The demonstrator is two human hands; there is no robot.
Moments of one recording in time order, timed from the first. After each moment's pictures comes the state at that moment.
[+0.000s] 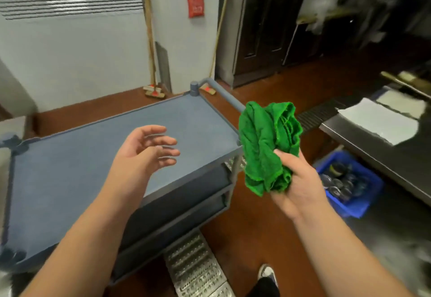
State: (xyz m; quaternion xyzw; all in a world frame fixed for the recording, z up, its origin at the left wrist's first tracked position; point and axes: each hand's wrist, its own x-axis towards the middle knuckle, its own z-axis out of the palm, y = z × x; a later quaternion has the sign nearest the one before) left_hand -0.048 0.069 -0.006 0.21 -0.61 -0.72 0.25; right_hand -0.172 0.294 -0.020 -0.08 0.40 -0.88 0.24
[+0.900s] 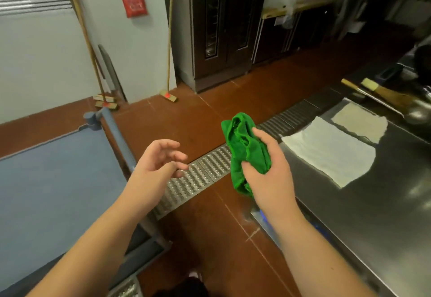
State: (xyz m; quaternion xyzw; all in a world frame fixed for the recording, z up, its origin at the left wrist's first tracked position) left_hand -0.508 0.278 -0.028 0.20 -0.69 -0.68 0.16; right_hand -0.597 0.480 -0.023 -0.17 0.76 -0.62 0.04
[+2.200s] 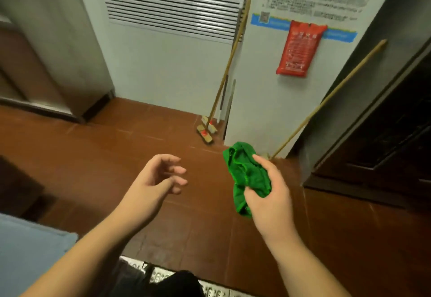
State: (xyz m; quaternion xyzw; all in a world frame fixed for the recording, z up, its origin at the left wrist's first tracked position) left_hand -0.964 -0.222 -0.051 0.44 -0.55 -0.58 0.41; right_hand -1.185 -0.141 -0.053 -0.47 0.66 -0.53 0.24
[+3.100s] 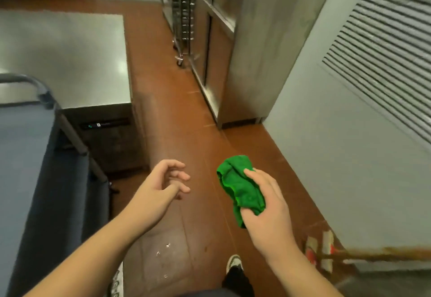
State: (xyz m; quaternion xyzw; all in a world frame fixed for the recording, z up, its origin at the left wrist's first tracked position) left_hand -0.767 -0.675 -0.118 0.68 -0.26 -0.33 0.60; right_hand -0.968 -0.803 -0.099 -0.81 0.34 -0.26 0.39
